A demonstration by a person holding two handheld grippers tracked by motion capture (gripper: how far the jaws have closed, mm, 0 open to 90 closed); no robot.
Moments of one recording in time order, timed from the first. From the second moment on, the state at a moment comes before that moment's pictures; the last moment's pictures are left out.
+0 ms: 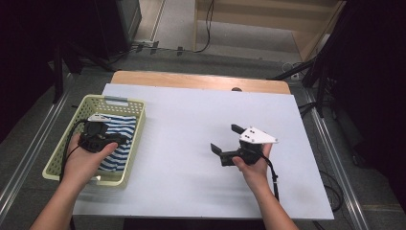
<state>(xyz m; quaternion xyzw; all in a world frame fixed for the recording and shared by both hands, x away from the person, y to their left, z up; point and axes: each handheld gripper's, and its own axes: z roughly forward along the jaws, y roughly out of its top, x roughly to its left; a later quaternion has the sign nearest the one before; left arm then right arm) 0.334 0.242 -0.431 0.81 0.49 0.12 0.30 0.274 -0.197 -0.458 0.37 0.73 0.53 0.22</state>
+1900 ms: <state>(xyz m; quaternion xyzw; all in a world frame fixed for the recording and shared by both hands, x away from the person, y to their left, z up) 0.349 0.222 -0.460 0.86 0.49 0.09 0.12 0.190 -0.325 -0.477 0.46 0.67 0.51 0.27</state>
